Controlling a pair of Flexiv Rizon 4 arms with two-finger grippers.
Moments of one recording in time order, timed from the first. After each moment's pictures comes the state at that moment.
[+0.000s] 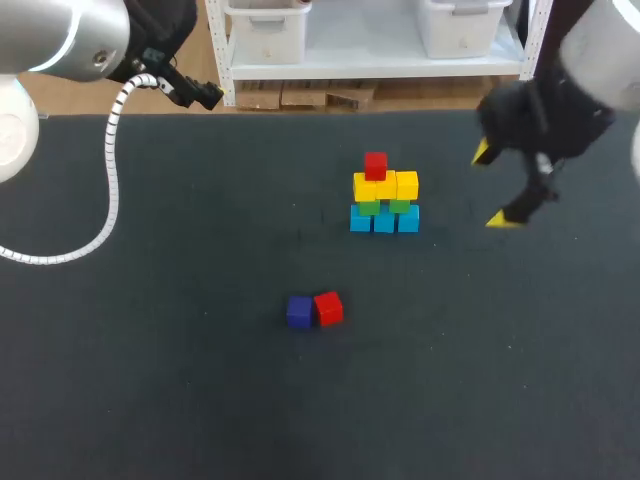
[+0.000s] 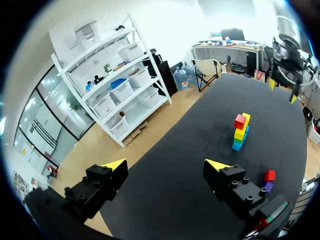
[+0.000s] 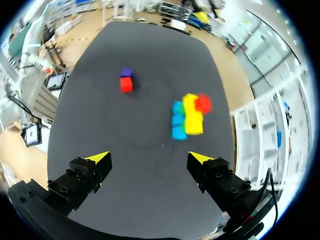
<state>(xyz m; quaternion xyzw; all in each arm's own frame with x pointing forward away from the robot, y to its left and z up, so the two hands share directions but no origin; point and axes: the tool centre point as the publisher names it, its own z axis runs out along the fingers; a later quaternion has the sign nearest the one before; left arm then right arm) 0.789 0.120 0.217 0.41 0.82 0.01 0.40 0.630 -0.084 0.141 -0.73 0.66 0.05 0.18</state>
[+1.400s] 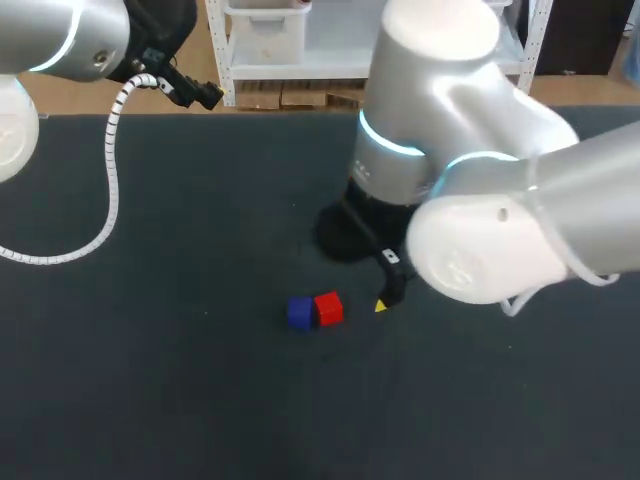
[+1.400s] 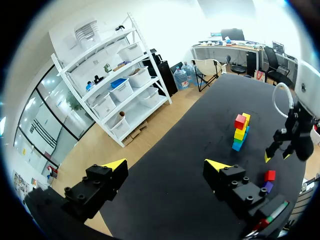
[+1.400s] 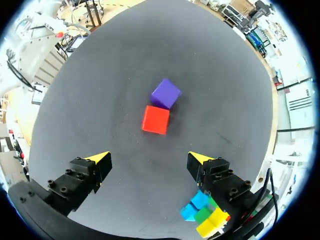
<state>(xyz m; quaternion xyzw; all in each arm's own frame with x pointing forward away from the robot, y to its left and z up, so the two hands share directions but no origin) 0.789 0.120 0.217 0.41 0.82 0.01 0.40 0.597 0.057 0.026 -0.86 0.50 0.03 0.06</state>
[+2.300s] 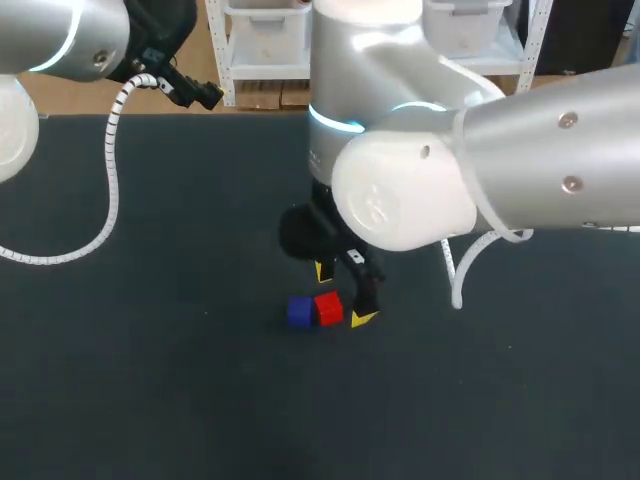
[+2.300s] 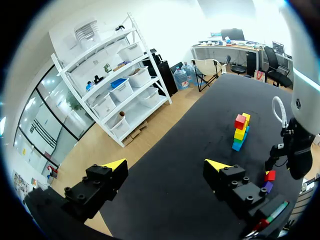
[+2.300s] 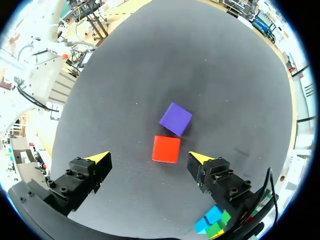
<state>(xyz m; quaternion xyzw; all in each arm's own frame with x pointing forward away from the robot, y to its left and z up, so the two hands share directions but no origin) 0.789 0.120 0.217 0.41 0.82 0.01 0.40 0.569 0.083 0.022 -0.84 0.53 0.10 -0.02</state>
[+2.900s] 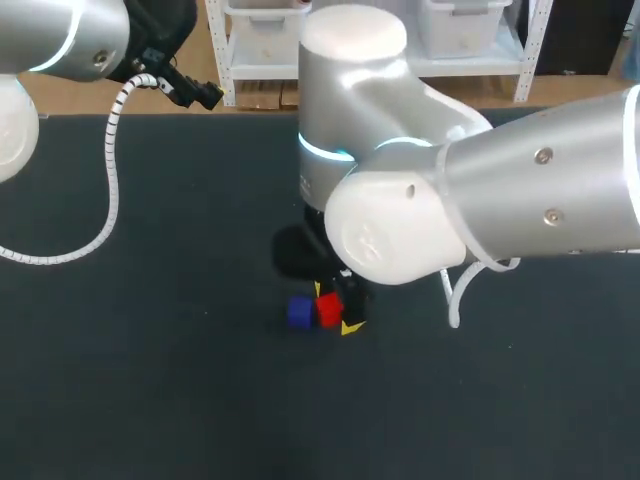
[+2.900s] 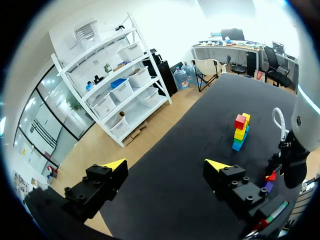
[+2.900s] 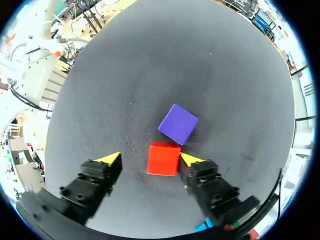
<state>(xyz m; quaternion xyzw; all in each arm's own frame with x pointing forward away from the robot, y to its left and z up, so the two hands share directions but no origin) 0.789 0.120 0.217 0.41 0.82 0.01 0.40 0.570 0.090 0.000 -0.84 0.54 0.07 -0.02</state>
